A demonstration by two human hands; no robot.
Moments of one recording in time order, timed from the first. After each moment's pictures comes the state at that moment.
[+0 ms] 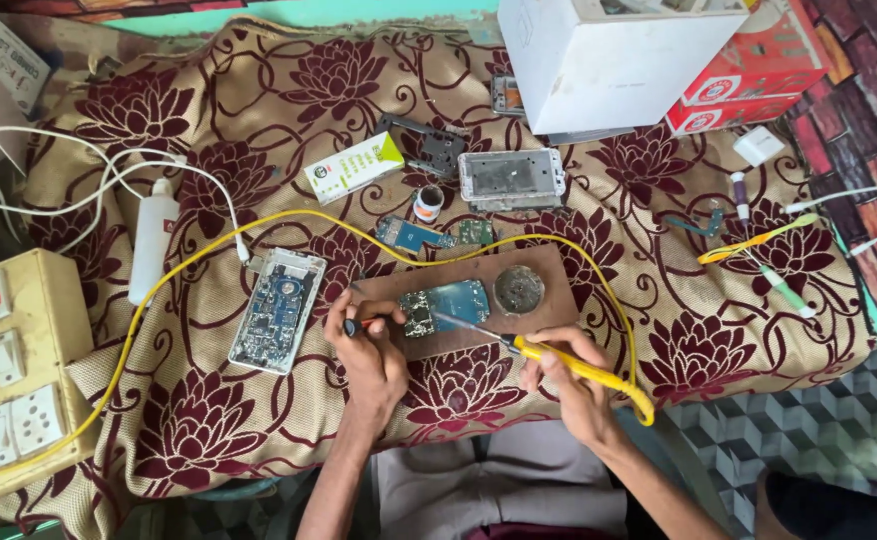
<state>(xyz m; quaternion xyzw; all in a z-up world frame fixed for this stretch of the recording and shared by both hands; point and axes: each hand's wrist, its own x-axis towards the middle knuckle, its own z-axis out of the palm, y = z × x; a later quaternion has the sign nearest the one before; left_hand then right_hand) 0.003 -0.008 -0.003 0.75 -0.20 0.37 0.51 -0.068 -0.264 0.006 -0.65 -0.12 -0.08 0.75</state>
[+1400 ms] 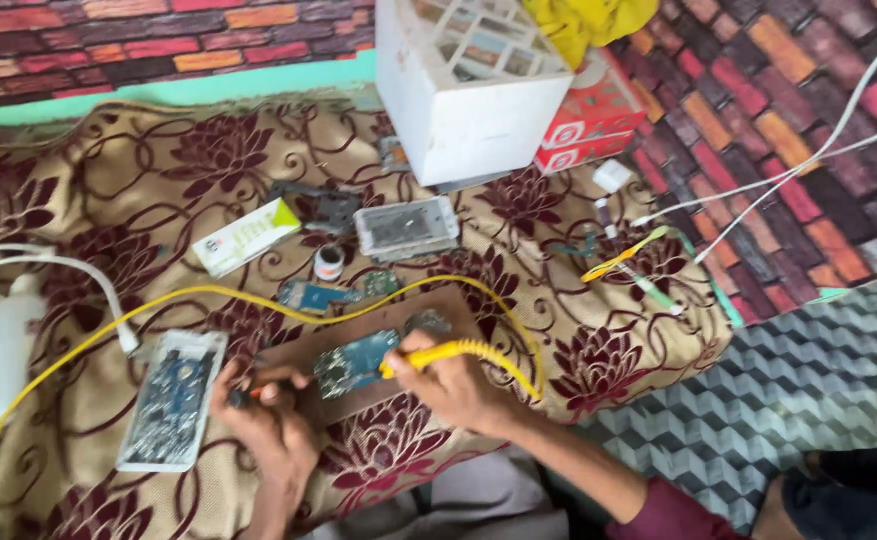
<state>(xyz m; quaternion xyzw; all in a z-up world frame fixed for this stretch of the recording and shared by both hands) 0.008 -0.013 0.000 0.72 -0.16 0.35 0.58 -0.012 -0.241 0.047 -0.83 -0.19 -0.08 0.52</state>
